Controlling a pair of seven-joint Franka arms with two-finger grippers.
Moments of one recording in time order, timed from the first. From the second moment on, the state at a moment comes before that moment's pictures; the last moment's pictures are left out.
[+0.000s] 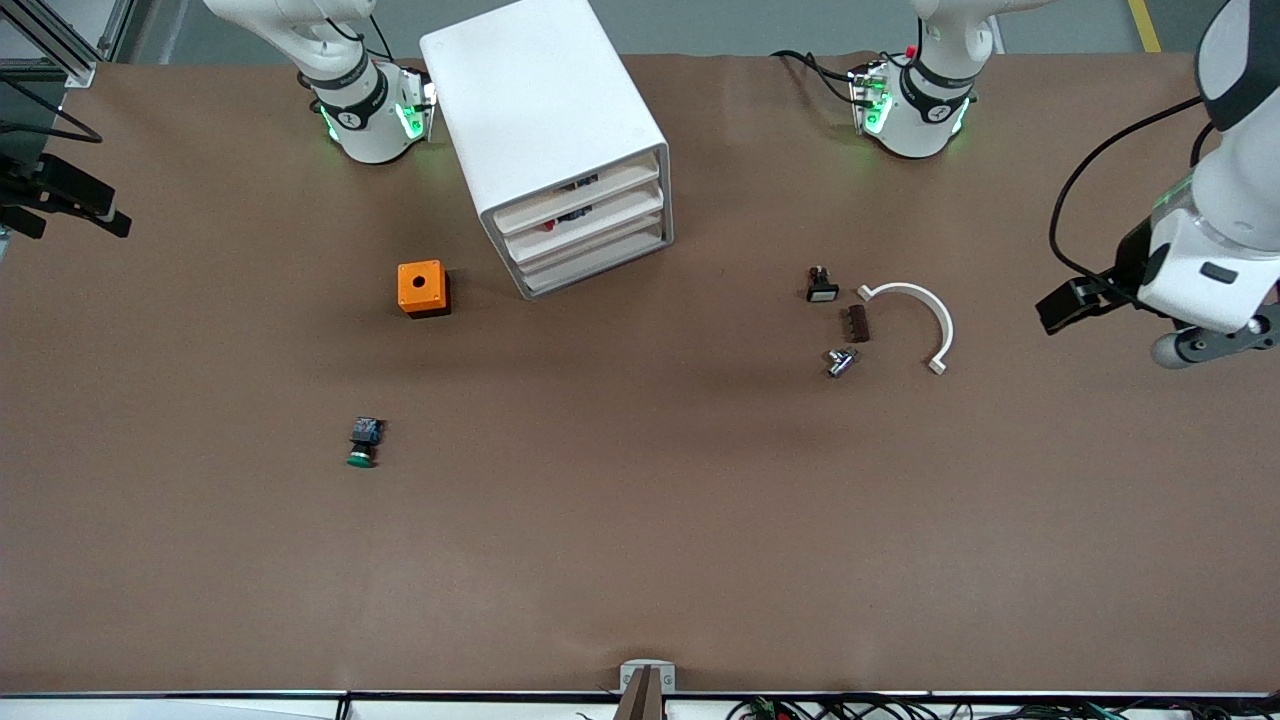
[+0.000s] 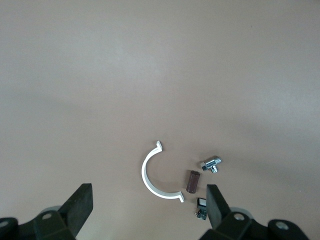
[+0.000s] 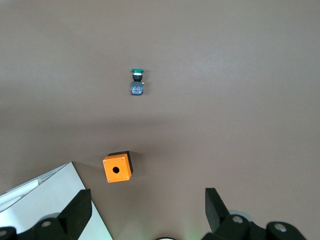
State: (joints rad) left arm 0.18 0.15 -0.38 -1.43 0.16 1.54 -0.45; right arm 0.01 -0.08 -0.10 -1.57 0.06 1.46 -0.05
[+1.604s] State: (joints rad) left arm -0.04 -0.10 -0.09 -1.64 0.03 1.52 -0.22; right arm 0.03 -0.10 -0.08 -1.58 0.01 1.48 -0.04
